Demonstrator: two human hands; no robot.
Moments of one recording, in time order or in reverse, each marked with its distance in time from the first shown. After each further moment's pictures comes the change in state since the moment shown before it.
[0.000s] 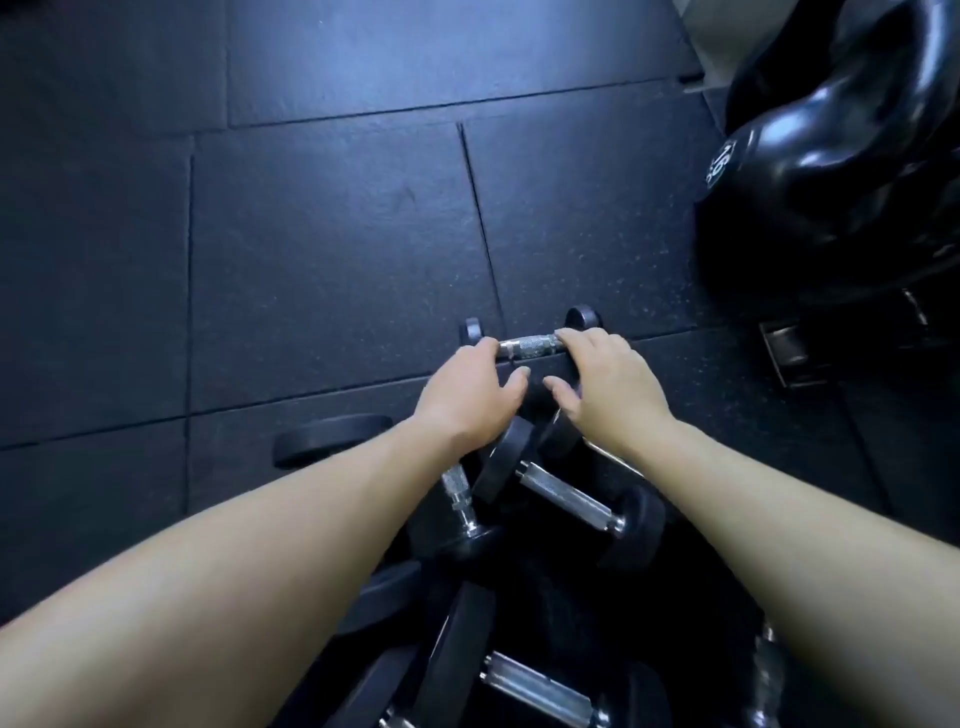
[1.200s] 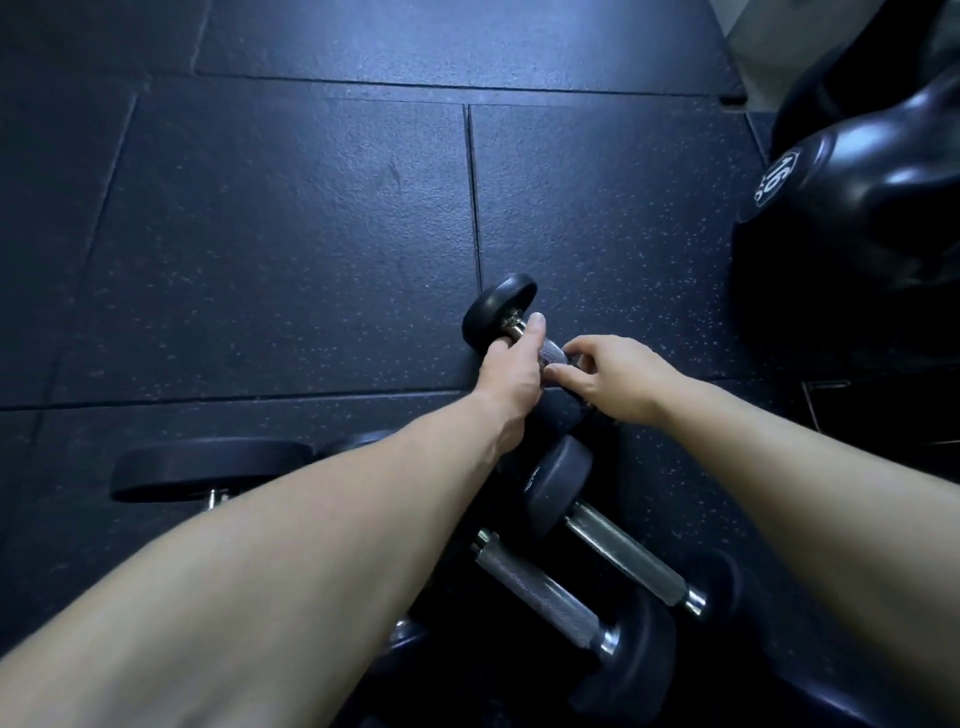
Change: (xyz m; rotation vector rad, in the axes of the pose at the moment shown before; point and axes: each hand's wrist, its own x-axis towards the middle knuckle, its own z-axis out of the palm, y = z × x) left_hand 0.139 0.016 0.121 -1.245 0.031 -0.400; right_hand 0.126 0.099 0.061 0.103 -0.237 -0.035
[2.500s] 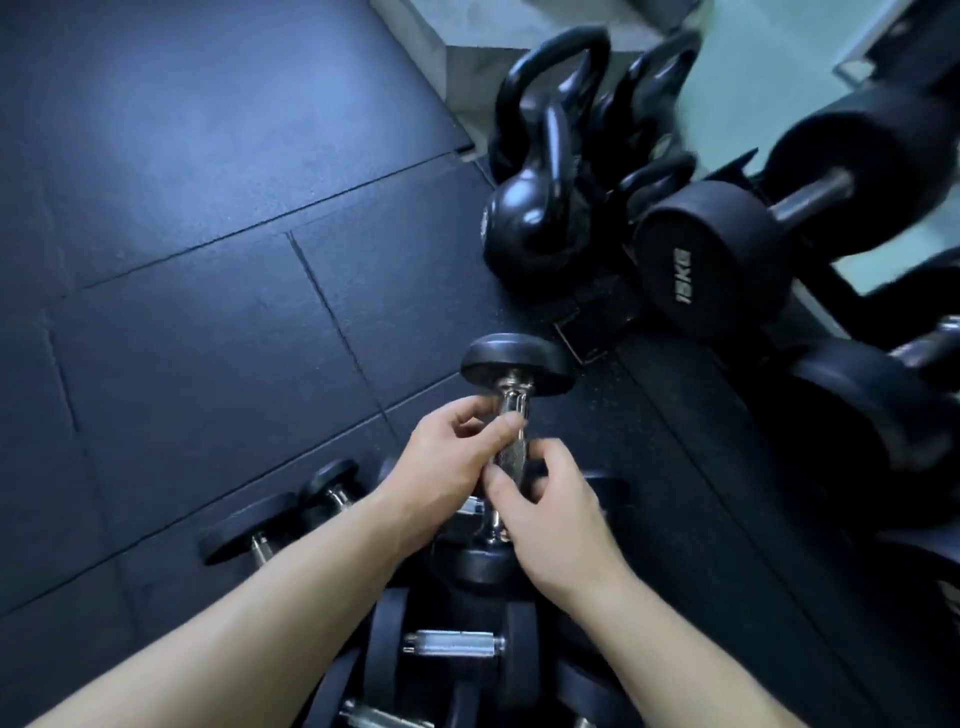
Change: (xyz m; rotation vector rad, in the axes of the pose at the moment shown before) left_hand -0.350 0.122 0.045 0.422 -0.557 0.091; right_hand -0.387 -0.155 -0.141 1.018 0.402 0.571
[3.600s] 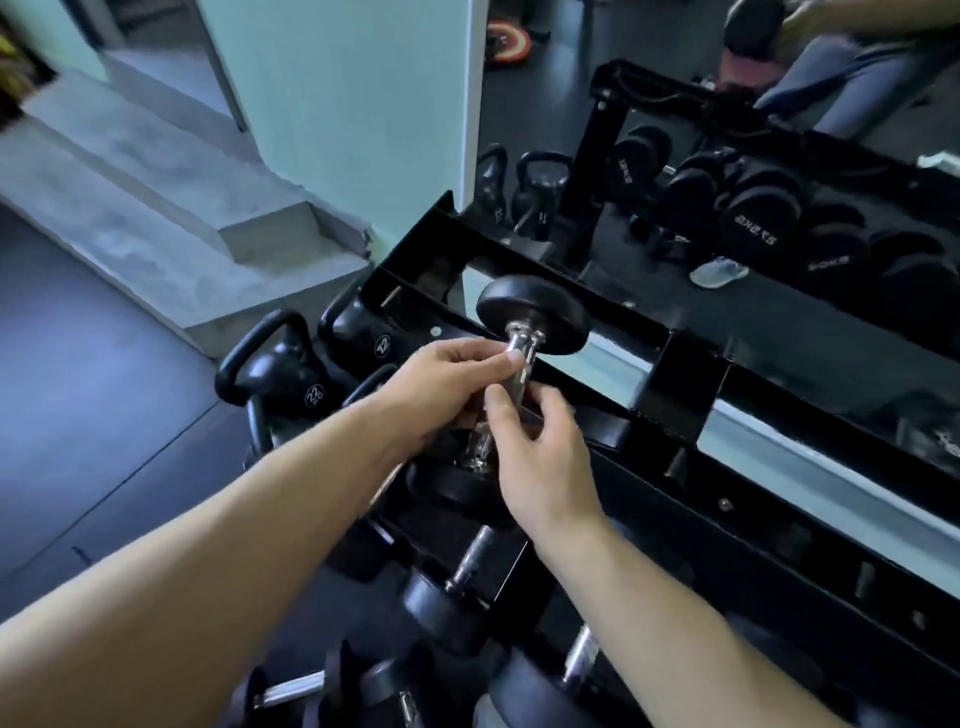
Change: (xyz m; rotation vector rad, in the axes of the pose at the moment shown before) left_hand 0.045 0.403 0.485 0.344 -0.507 0.041; right_hand -0.050 -0.198 -0.527 0.414 0.511 -0.093
